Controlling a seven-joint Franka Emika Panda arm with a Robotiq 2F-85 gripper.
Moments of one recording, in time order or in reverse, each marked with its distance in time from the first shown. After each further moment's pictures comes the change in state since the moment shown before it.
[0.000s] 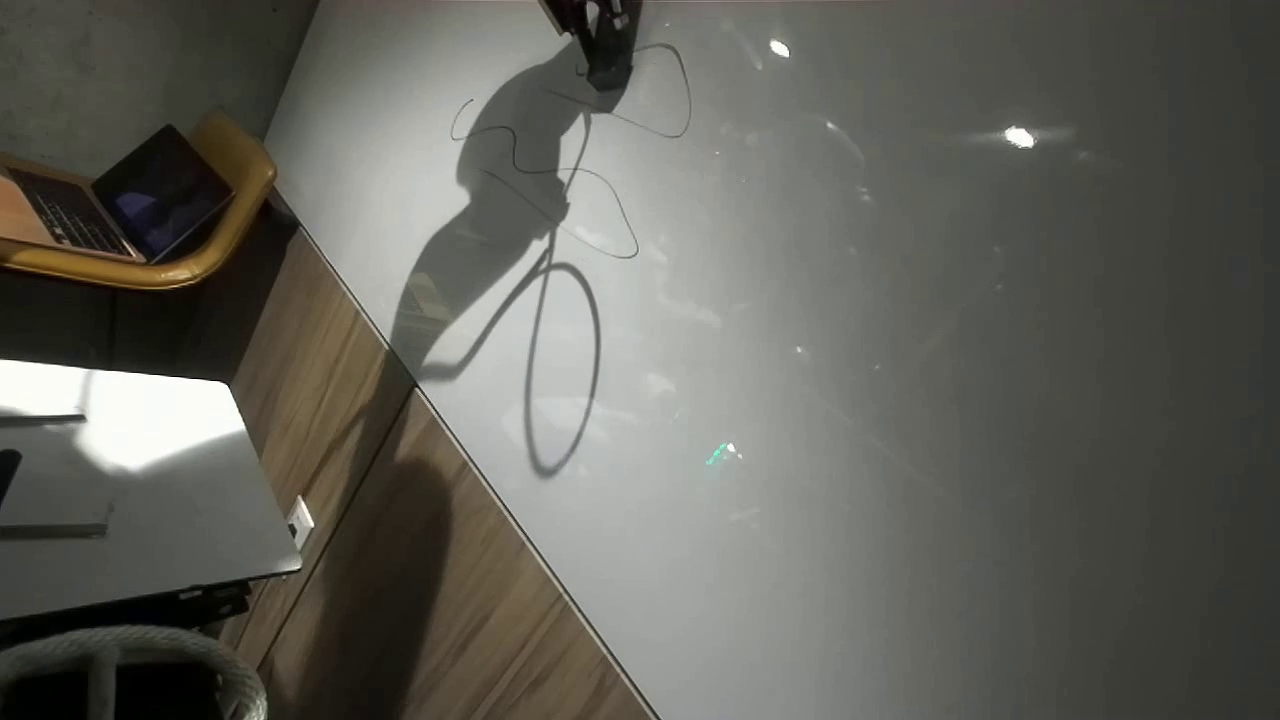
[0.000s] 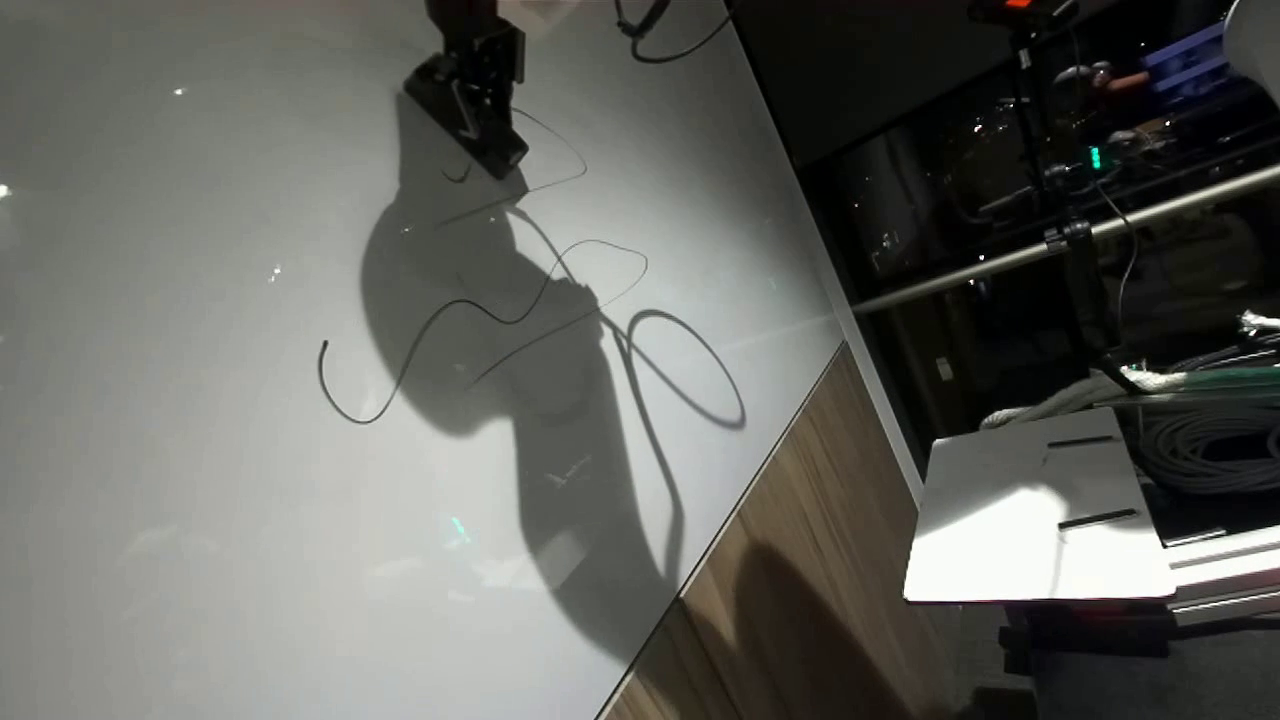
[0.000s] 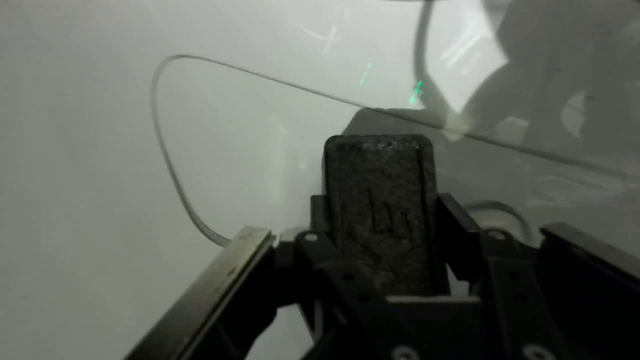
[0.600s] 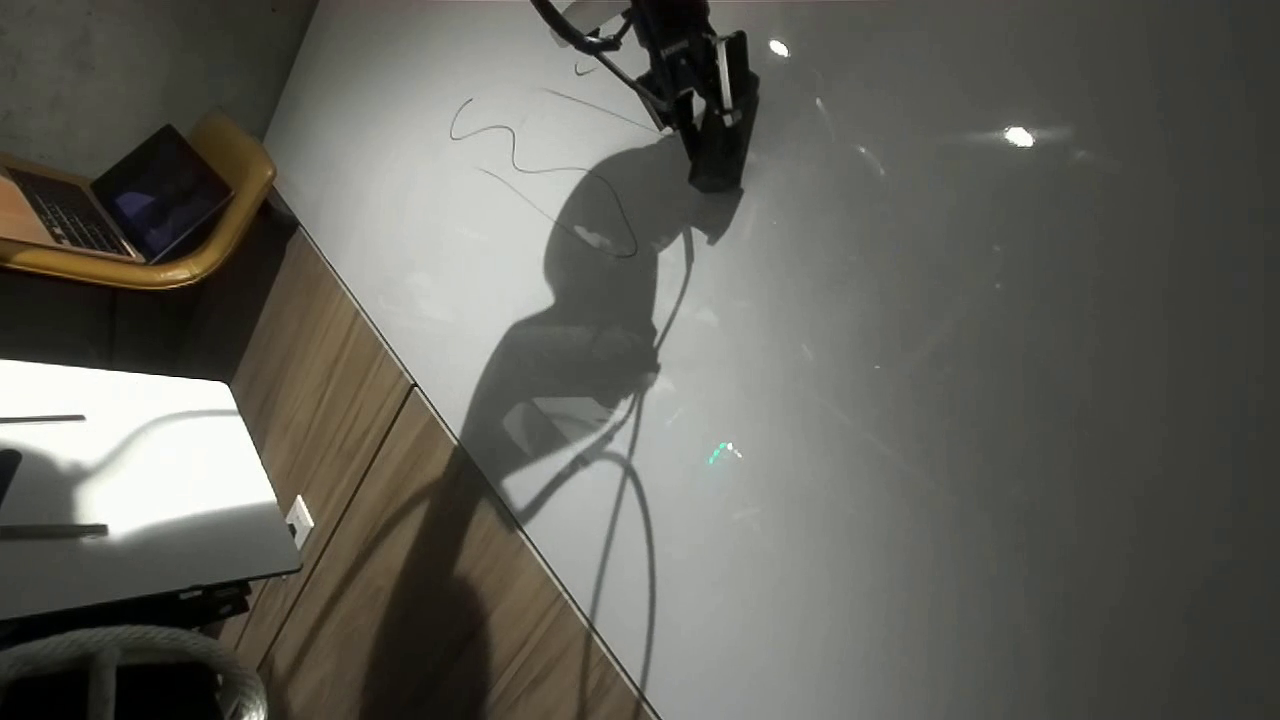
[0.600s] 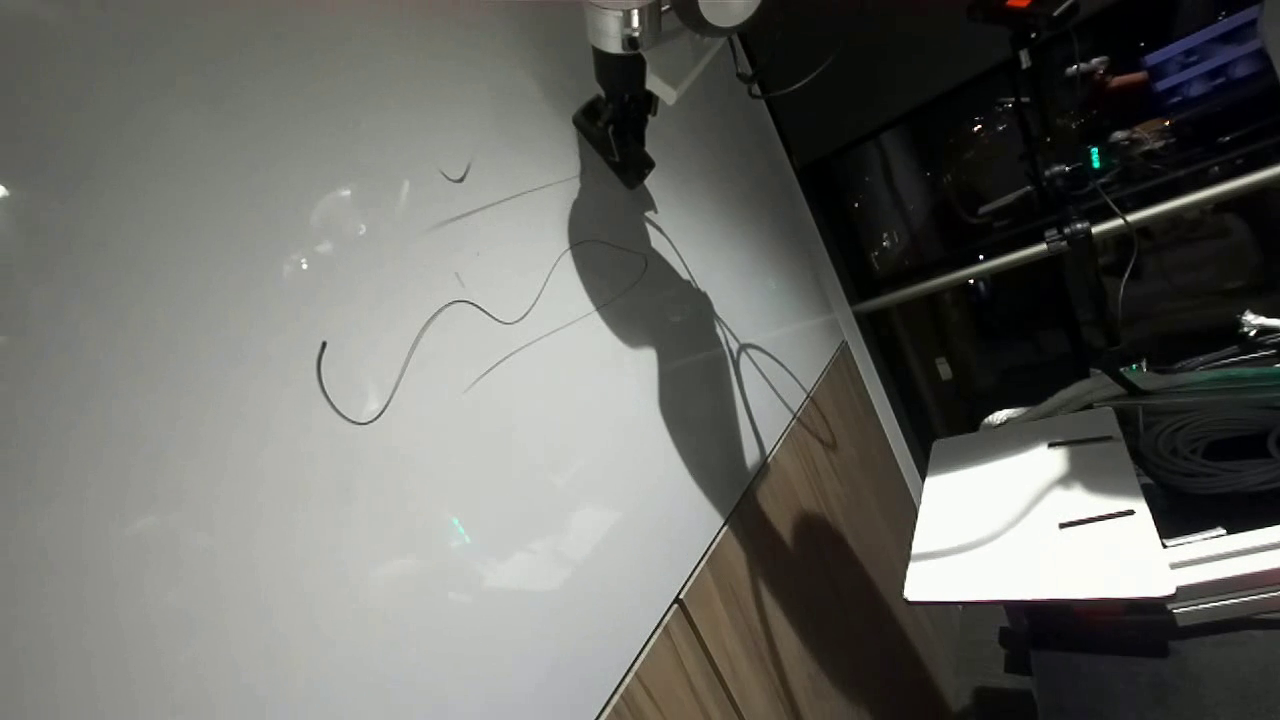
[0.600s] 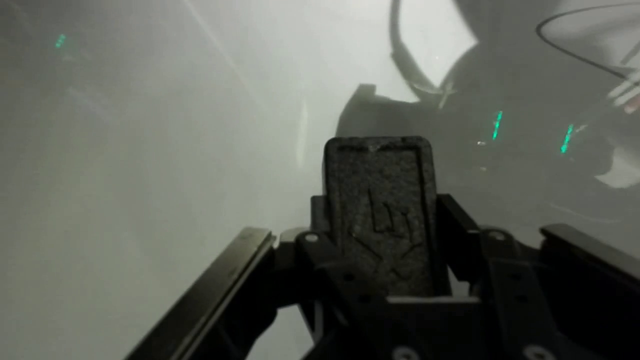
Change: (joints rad) arm -0.236 -0.118 -0.181 -0.257 0.001 0.281 -0.005
